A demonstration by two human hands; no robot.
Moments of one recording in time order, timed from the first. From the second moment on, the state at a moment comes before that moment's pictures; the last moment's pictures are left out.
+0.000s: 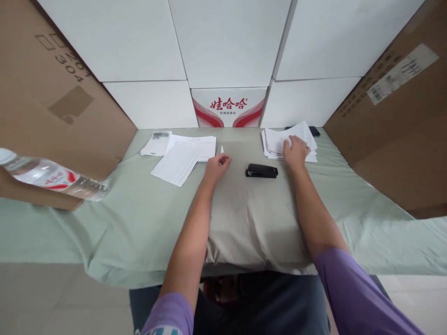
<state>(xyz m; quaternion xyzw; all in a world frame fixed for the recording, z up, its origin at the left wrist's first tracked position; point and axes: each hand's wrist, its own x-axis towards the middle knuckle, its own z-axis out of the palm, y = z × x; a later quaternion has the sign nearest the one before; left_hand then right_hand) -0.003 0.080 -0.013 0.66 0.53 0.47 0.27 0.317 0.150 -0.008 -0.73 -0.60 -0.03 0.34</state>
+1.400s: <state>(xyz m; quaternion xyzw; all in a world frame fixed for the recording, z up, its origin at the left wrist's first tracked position) -0.088 0.073 -0.008 0.52 0.82 0.22 0.05 0.114 -0.011 -0.034 -0.41 -0.70 0.40 0.42</state>
